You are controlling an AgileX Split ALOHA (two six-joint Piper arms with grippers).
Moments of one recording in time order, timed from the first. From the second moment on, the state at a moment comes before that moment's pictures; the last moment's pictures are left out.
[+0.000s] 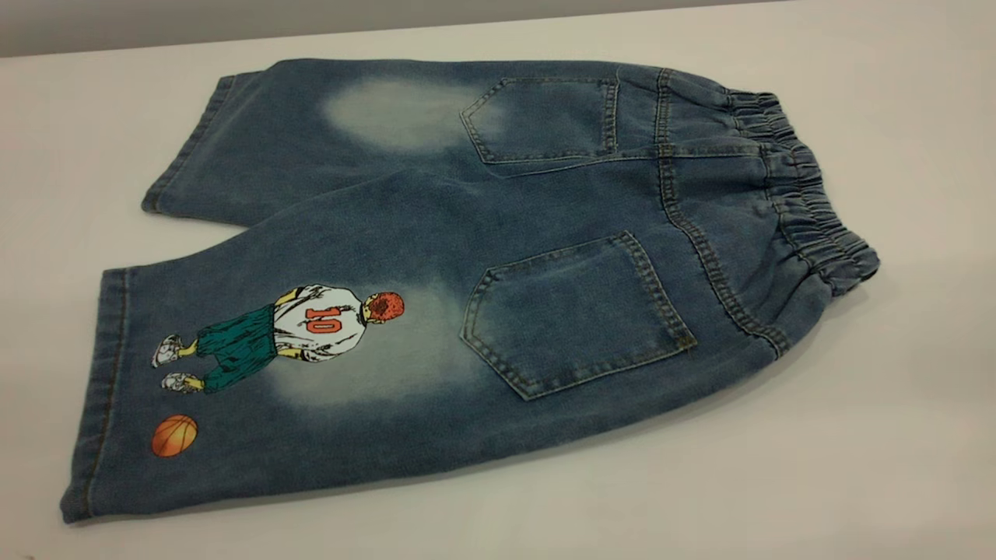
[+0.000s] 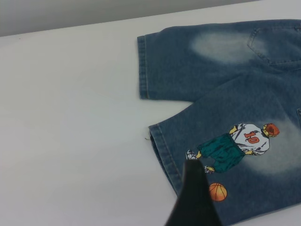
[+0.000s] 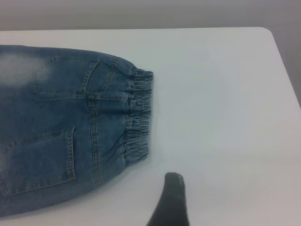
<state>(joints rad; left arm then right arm) -0.05 0.00 -0.51 -0.08 1.08 0.13 0.06 0.00 -0.51 0.02 1.07 0.01</state>
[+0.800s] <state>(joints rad) -0.05 0.00 -0.51 -0.08 1.08 0.13 0.06 0.00 -0.51 0.02 1.07 0.01</state>
